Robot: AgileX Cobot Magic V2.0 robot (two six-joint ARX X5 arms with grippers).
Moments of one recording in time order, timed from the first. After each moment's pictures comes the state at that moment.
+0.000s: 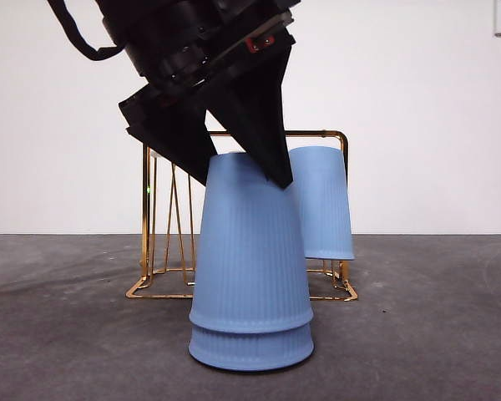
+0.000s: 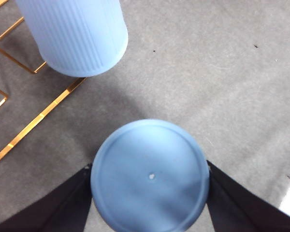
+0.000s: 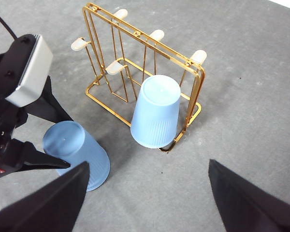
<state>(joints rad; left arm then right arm) -0.90 1.47 1.10 -0.56 0.05 -0.07 0.51 0.92 1.21 -0.94 -0.15 -0.03</state>
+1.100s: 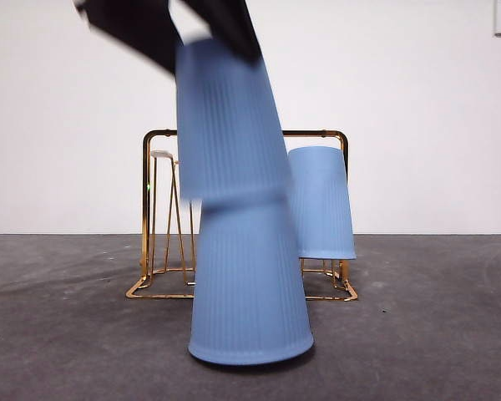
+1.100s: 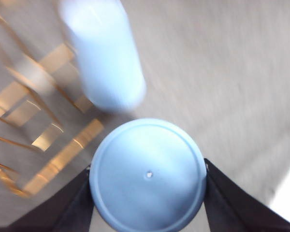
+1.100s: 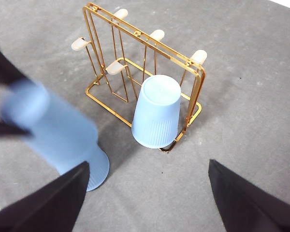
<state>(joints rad) -0.91 1.24 1.14 -0.63 -0.03 -0.06 0.51 0.92 1.21 -0.94 -0.15 -0.03</state>
